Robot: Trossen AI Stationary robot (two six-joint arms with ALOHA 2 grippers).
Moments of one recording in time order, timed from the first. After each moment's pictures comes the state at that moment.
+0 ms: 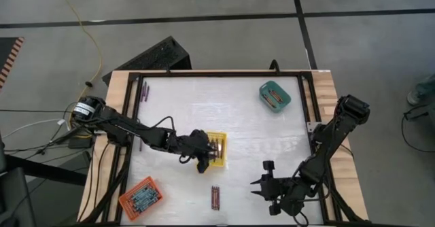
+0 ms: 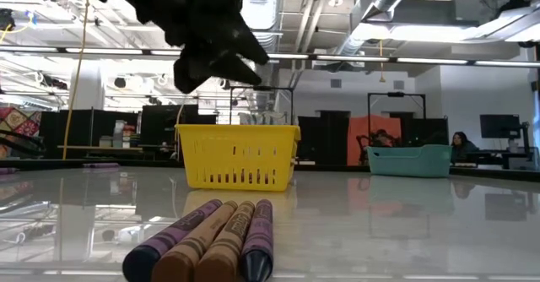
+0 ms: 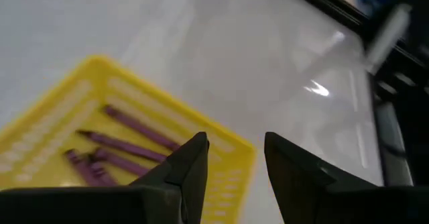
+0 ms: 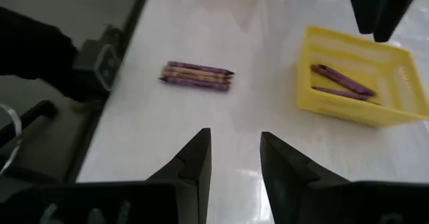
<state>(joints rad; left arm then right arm) -0.27 1.56 0.86 0.18 -0.21 -0.62 0.91 1.49 1.06 -0.37 0.70 0.49</state>
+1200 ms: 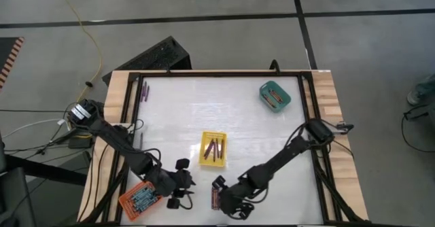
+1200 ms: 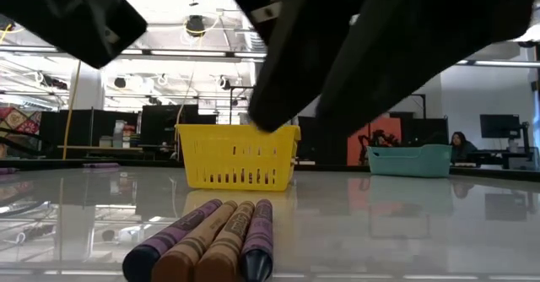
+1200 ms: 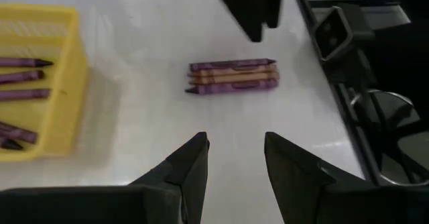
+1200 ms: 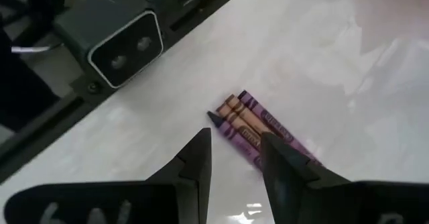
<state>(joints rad) -0.67 1.56 0.86 0.00 -0.27 -0.44 0.59 1.99 1.45 -0.26 0.05 -0.27</state>
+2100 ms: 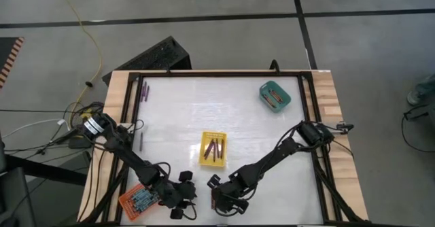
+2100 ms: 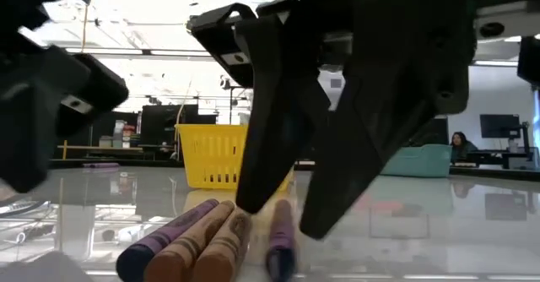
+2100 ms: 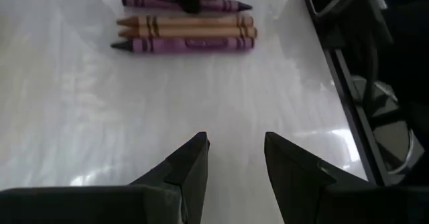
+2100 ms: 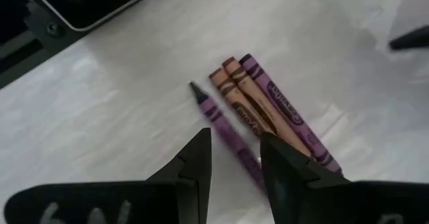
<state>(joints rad) -0.71 1.80 0.86 0.22 -0.21 -0.54 0.53 2.08 1.56 -0.39 -0.01 -0.40</state>
